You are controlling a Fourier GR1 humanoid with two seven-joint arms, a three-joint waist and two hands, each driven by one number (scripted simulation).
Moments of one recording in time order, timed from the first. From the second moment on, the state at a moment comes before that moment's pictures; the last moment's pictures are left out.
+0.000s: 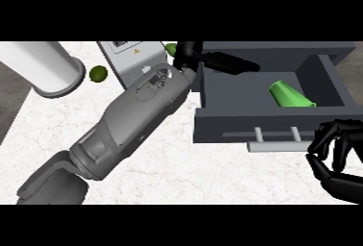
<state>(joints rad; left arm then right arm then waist) -1.27 0.03 -0.54 -0.59 0.66 0.50 -0.34 -0.05 -0.31 -0.14 -2.00 -0.13 0.44 0.02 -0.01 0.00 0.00</state>
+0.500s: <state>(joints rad) -1.10 0.23 -0.48 -0.84 0.66 0.45 -0.26 -0.04 -0.30 -0.06 -1.99 0.15 0.37 0.02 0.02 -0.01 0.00</state>
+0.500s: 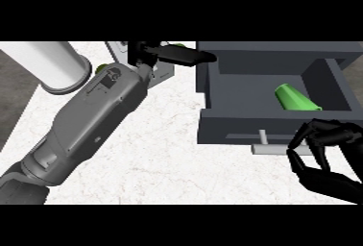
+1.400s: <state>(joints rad) -0.67 0.46 -0.38 -1.23 0.68 0.34 -0.25 -0.25 -0.28 0.24 -1.46 0.82 0.09 -0.15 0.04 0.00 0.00</state>
